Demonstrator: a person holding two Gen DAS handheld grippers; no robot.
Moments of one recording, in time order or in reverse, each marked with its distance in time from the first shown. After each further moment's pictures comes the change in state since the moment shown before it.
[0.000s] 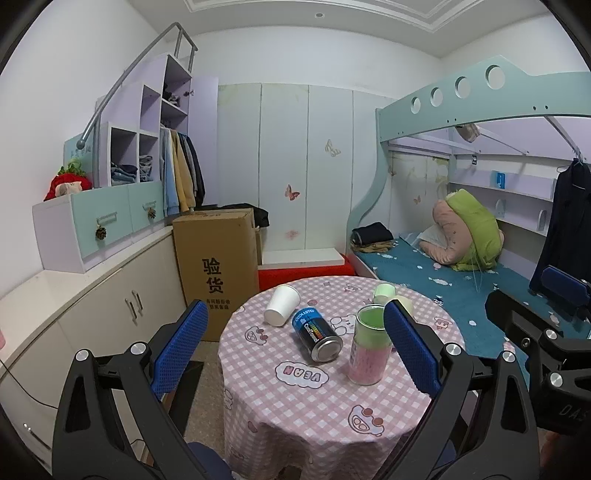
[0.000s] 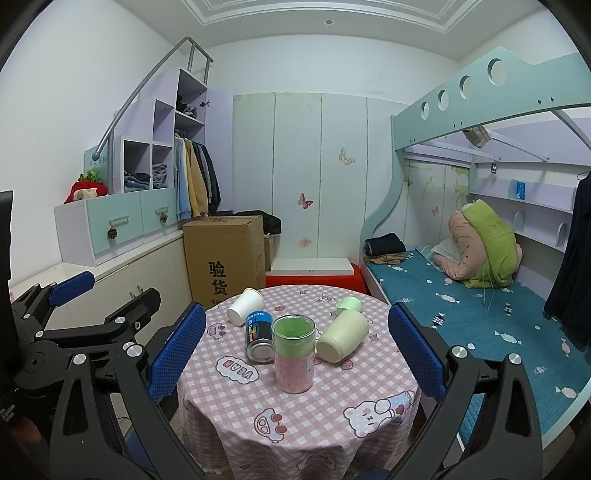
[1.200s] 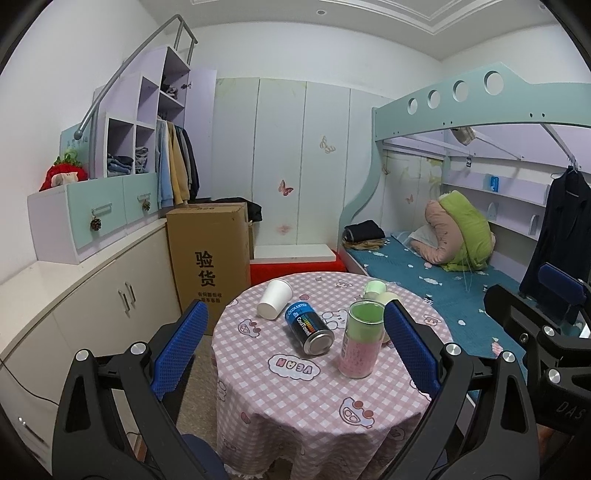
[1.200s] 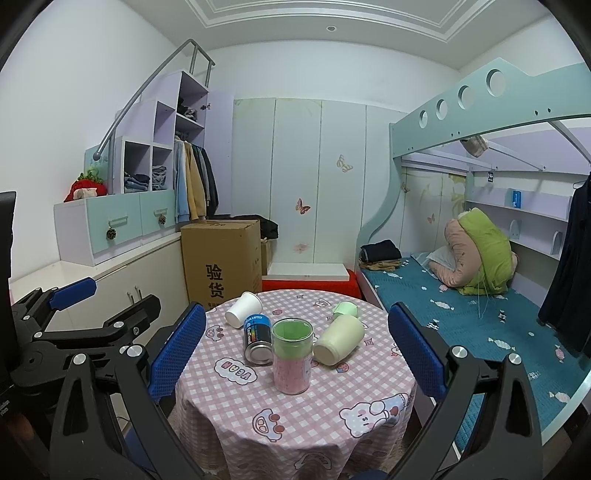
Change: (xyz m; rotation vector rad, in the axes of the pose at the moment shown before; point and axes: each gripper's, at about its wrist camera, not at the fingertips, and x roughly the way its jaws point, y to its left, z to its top) left arm -0.010 0.000 0.004 -0.025 0.019 -0.030; right arm -0.012 -0.004 0.002 -0.018 -0.015 -0.012
